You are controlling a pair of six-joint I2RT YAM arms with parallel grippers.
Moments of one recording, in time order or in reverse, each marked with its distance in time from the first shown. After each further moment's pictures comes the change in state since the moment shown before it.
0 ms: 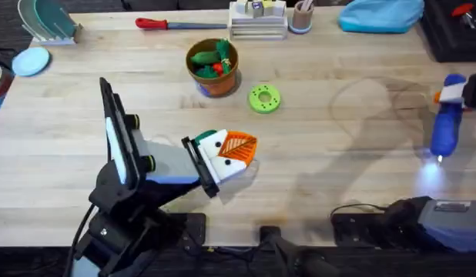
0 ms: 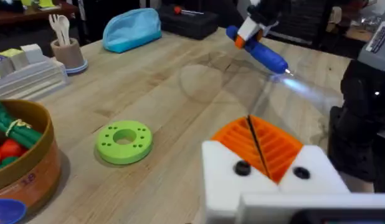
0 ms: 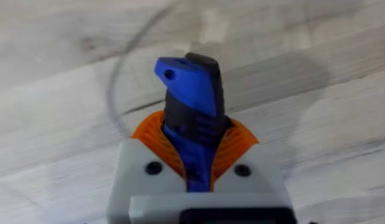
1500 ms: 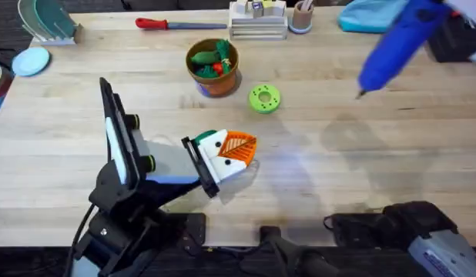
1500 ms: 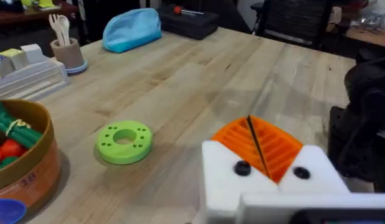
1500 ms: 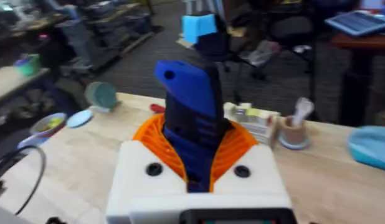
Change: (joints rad) left arm 0.000 0.000 0.000 0.000 0.000 0.000; right arm 0.823 -1.001 -0.181 0.387 -0.265 0.622
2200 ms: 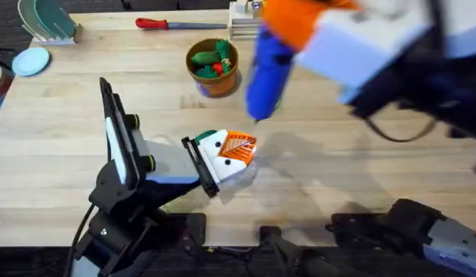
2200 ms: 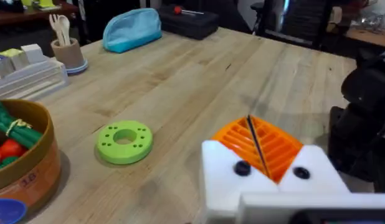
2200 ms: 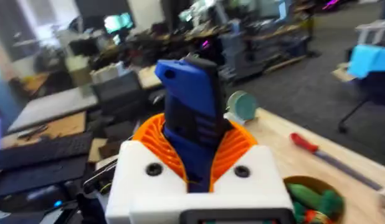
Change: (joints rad) left arm 0.000 0.000 0.000 0.000 -0.001 0.000; right arm 0.637 0.195 -0.159 0.590 0.054 0.053
